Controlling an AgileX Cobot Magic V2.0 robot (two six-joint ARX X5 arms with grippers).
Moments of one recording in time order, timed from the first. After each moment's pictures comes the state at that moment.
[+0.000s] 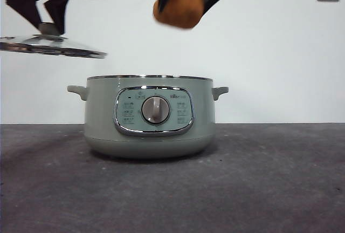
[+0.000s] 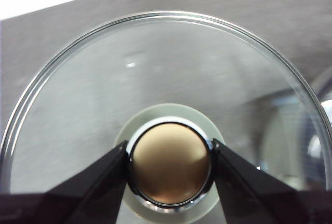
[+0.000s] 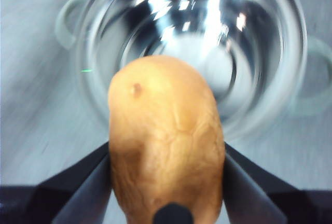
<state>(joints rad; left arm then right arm) -0.06 1.85 2.01 -0.96 -0.02 0.14 0.72 1.78 1.83 -0.97 0.05 0.25</state>
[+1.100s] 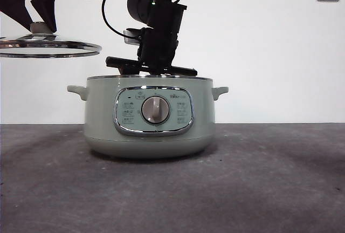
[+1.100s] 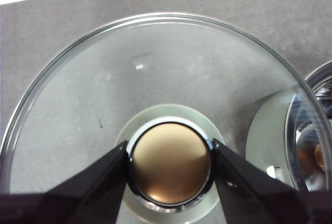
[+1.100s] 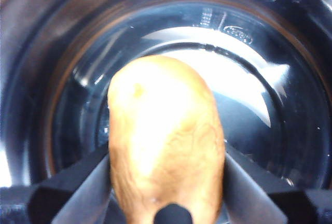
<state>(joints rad) 0.02 1.85 2.01 -0.97 0.15 0.16 0.69 2.36 2.27 -1.00 0.06 0.23</state>
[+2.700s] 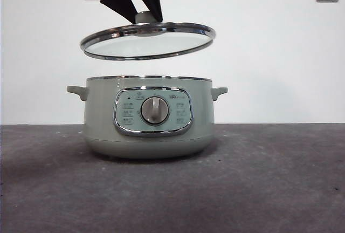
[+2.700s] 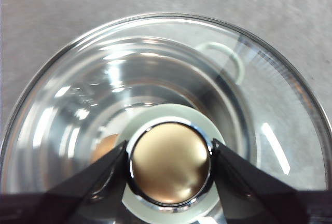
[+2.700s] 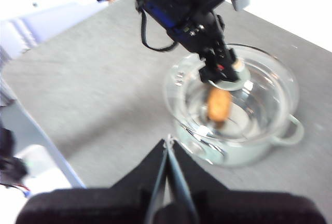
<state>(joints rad) -0.49 1.86 2.01 -1.00 0.15 0.08 1.06 1.37 2.14 -1.36 0.22 0.14</state>
